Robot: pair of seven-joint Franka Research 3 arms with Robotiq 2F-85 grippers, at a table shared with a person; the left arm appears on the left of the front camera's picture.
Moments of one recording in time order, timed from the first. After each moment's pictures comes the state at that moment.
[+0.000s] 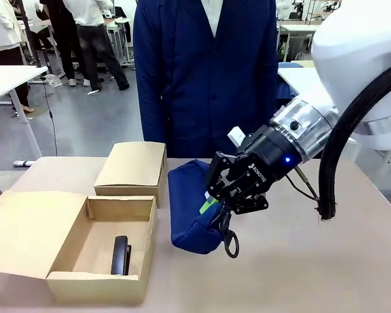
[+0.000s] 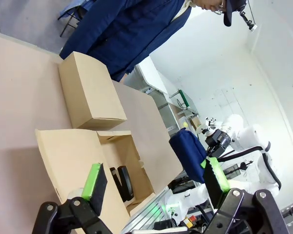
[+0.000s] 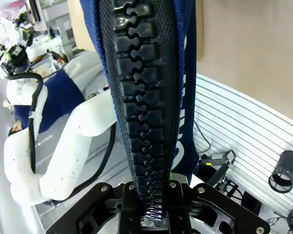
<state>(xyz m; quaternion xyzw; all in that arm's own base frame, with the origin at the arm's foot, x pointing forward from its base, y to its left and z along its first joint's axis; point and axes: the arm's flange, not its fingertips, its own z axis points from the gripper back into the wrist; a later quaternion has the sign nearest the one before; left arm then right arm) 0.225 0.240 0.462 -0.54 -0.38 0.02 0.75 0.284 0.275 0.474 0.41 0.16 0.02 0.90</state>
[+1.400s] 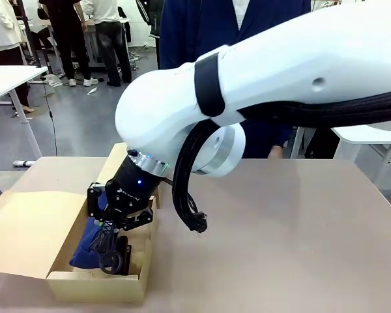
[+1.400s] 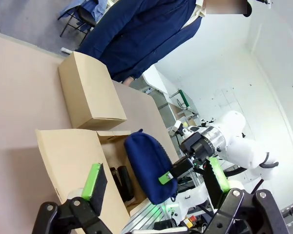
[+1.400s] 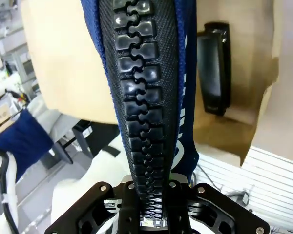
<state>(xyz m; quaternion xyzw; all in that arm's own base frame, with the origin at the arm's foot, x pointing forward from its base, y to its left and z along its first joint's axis) 0.225 0.240 0.462 -0.54 -0.38 0.02 0.75 0.303 0.506 0.419 0.29 0.12 -0.01 0.95</state>
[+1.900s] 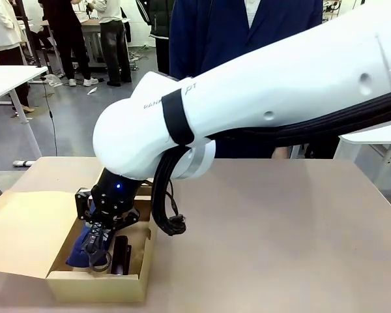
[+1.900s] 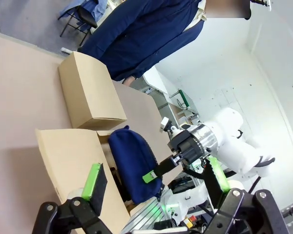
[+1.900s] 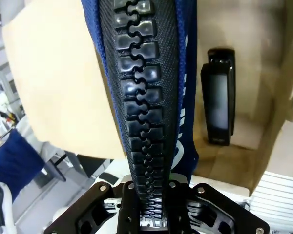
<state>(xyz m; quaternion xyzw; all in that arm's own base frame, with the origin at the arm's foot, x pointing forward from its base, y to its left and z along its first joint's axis) 0.225 0.240 0.462 -0.54 -0.38 0.02 0.75 0.319 0.545 0.397 0.24 0.10 -0.03 0.96</state>
